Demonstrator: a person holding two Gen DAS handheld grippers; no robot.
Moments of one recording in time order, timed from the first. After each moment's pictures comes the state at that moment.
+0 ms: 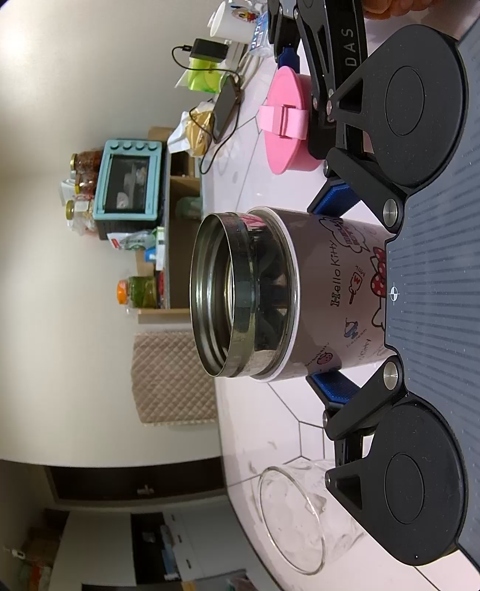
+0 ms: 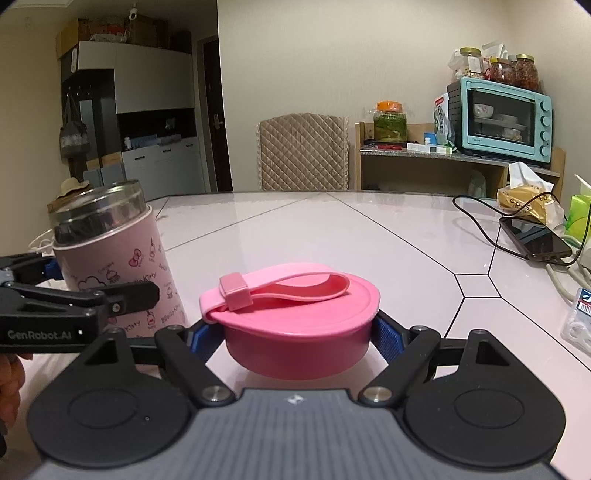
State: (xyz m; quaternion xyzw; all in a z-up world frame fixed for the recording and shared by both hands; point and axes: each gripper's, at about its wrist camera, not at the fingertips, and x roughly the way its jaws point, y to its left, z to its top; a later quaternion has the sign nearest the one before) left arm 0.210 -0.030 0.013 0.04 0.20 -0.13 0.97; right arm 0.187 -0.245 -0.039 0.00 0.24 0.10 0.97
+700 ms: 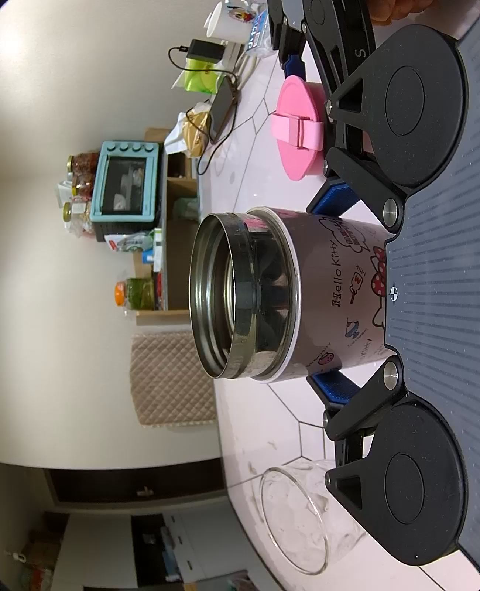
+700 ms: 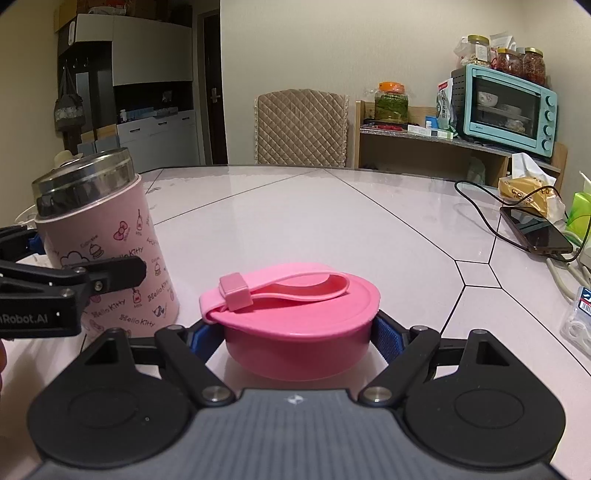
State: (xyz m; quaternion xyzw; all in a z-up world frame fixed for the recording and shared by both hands) left arm 0.206 -0.030 0.008 0.04 0.21 -0.13 0.97; right arm 0.196 -0.241 -0.046 -0.02 0.27 0.09 0.96
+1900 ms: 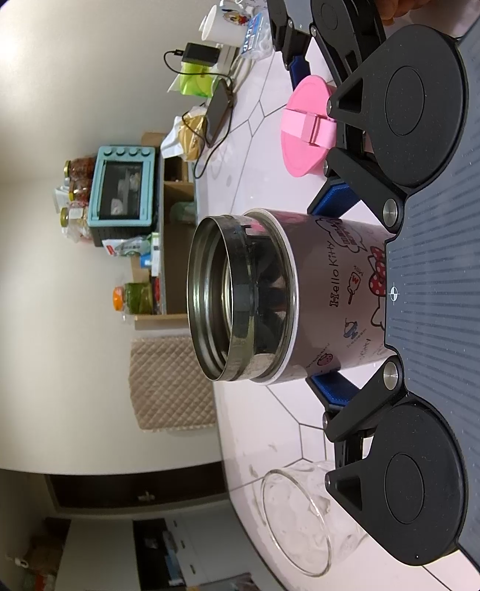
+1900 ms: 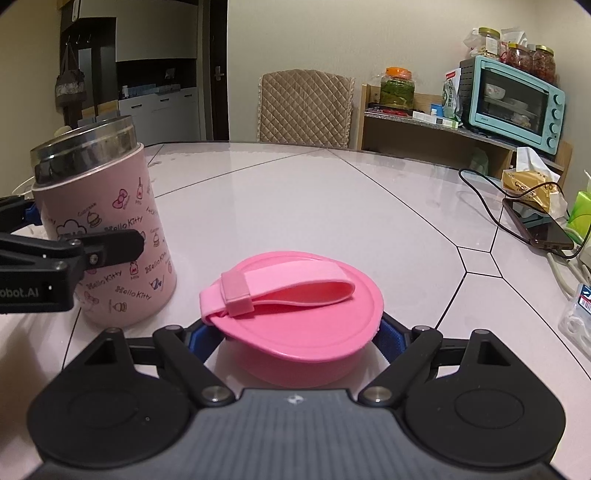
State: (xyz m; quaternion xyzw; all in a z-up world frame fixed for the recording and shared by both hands) left arm 0.205 -0.030 0.011 0.05 0.21 -0.14 0.97; right arm 0.201 -0.241 -0.053 -0.05 0.30 0.09 0.95
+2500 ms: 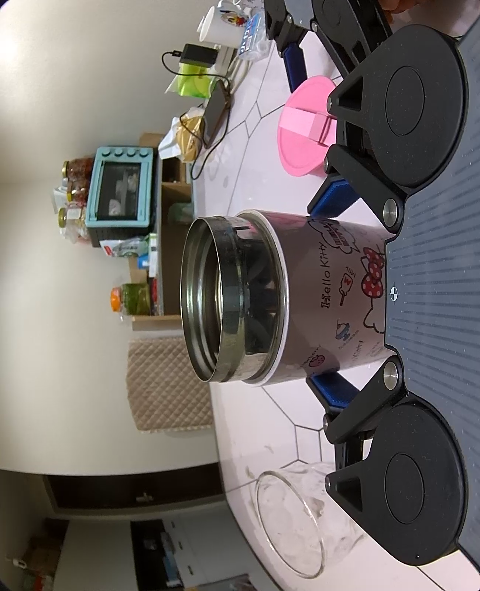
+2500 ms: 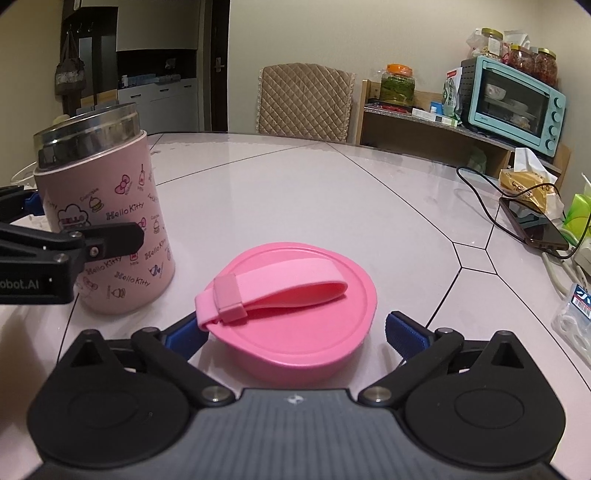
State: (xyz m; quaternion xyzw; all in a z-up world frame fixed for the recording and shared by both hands) left arm 0.201 -0.032 0.010 0.05 0.21 -0.14 0.97; right arm 0.197 -0.241 -0.055 -0.06 0.31 0.09 0.94
